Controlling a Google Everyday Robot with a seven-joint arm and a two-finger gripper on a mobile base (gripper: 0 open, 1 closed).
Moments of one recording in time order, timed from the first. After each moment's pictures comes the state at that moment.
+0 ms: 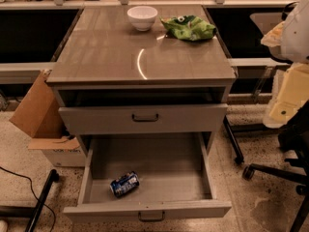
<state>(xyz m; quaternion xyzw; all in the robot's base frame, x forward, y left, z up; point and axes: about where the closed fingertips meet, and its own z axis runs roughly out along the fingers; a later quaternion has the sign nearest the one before) 0.438 -0.217 0.976 -0.60 0.78 -0.03 0.16</state>
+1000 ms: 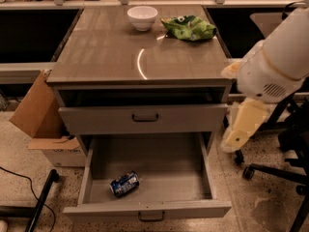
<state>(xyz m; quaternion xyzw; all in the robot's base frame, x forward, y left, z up) 0.437 -0.160 0.908 -0.62 0.76 0.05 0.19</state>
